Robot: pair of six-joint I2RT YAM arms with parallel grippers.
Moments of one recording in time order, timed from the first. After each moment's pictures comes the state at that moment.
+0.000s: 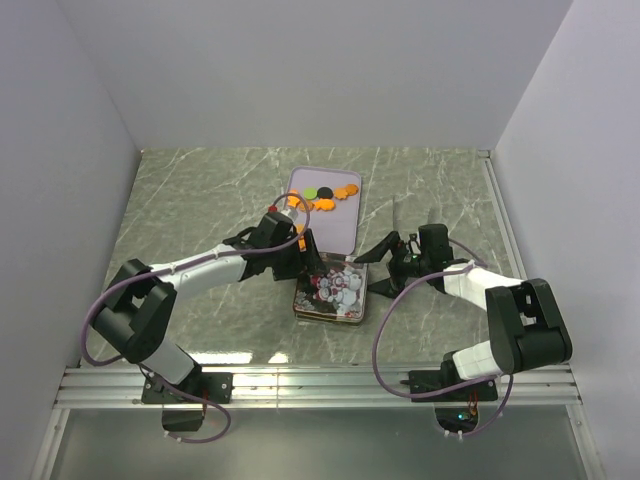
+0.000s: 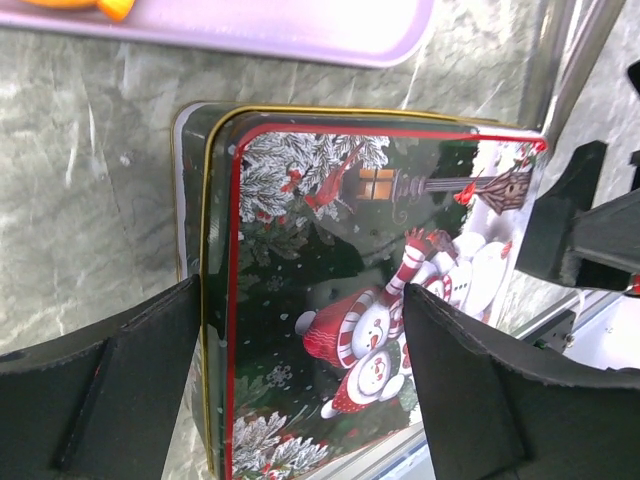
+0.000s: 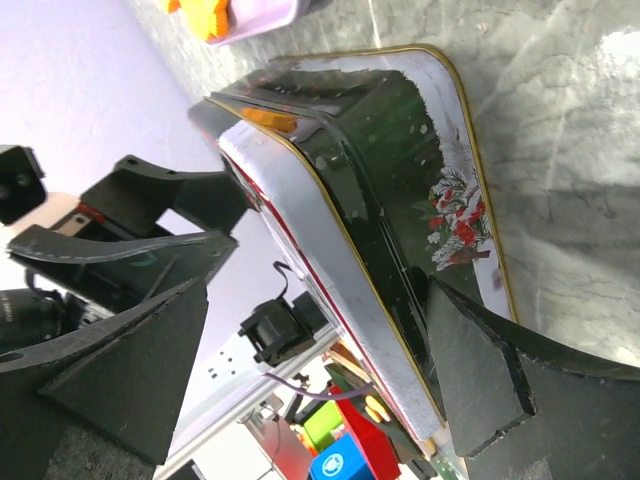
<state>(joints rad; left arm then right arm) -0.66 1.55 0.90 -0.17 0.18 -0.82 0.20 1.42 0.54 0.04 -0.73 1.19</state>
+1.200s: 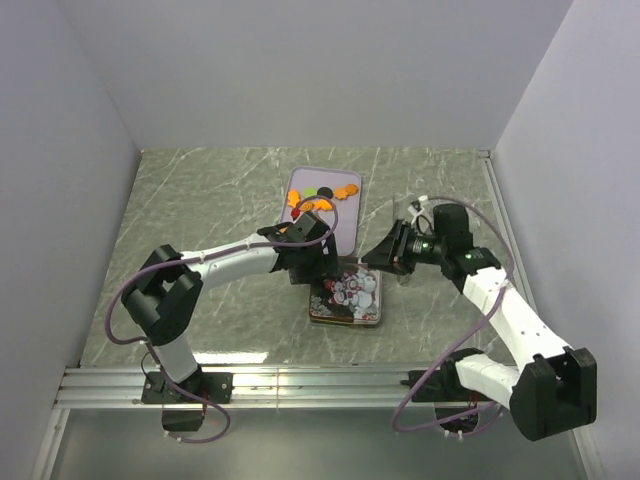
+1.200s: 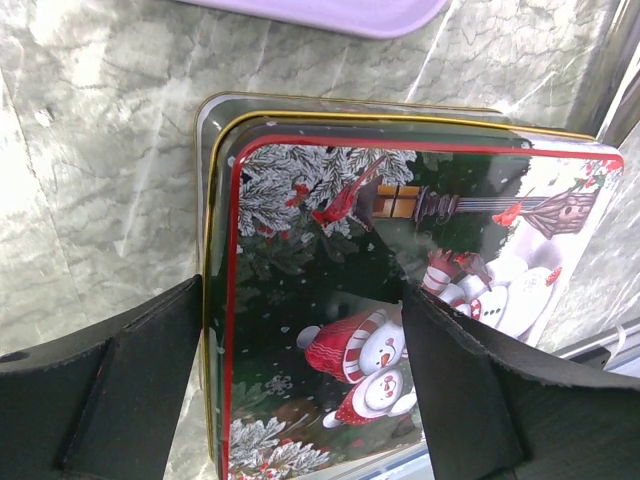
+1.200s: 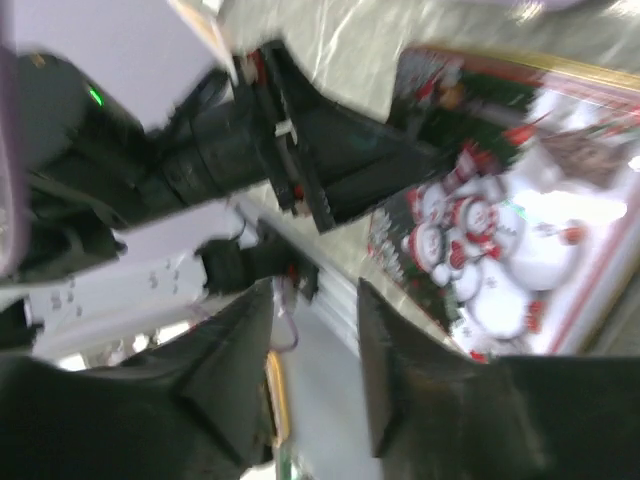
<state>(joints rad) -0.80 1.72 1.15 -0.43 0.01 -0.93 0.23 1.08 0.79 -0.39 -0.73 0.79</state>
